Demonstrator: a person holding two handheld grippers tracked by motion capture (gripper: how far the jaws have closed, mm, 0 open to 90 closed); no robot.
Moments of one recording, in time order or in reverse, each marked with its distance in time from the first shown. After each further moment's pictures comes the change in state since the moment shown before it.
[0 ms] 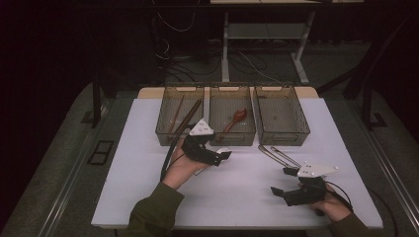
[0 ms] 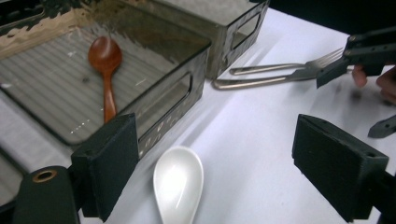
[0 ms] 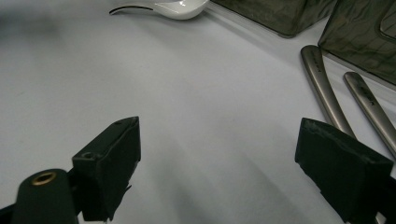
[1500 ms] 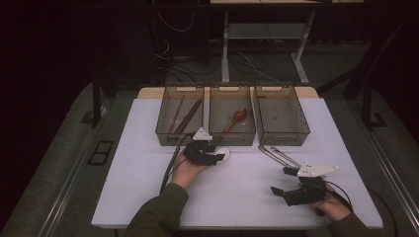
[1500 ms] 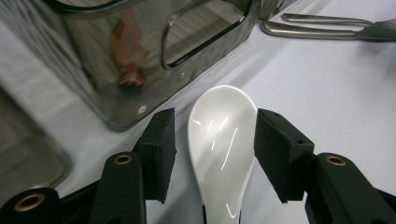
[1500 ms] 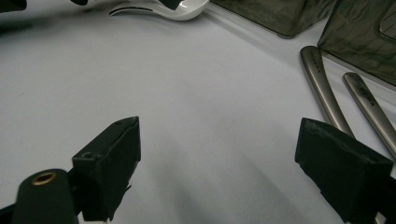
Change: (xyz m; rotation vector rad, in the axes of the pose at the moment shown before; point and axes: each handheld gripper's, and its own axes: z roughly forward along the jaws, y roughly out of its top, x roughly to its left) left arm 0.026 -0.040 0.044 0.110 0.040 -0.111; right arm -0.001 0.000 0.000 -0.002 0.002 0.004
